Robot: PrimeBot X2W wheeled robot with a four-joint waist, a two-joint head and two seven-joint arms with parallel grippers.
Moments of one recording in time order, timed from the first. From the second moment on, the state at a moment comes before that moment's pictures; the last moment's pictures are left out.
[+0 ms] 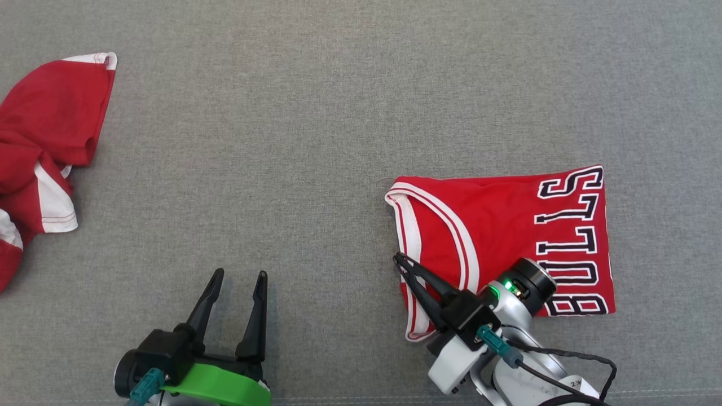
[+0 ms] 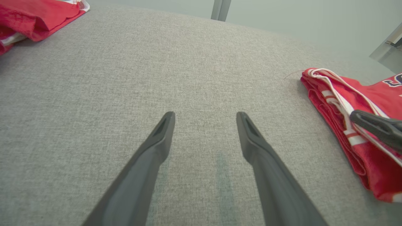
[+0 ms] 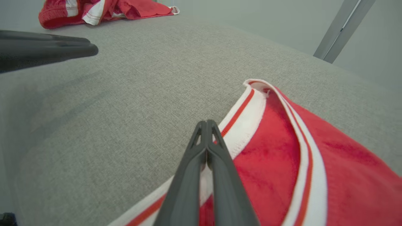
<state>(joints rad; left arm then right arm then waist) -0.01 0.10 -0.20 0.16 -0.31 -0.13 -0.26 -0.28 -0.10 0.53 0.30 -0.12 0.13 -0.26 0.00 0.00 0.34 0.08</state>
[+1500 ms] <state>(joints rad) 0.21 0.06 0.03 0.18 -0.23 -0.13 -0.26 0.12 -0.08 -0.11 0.20 -0.04 0.13 -0.26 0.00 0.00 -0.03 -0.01</state>
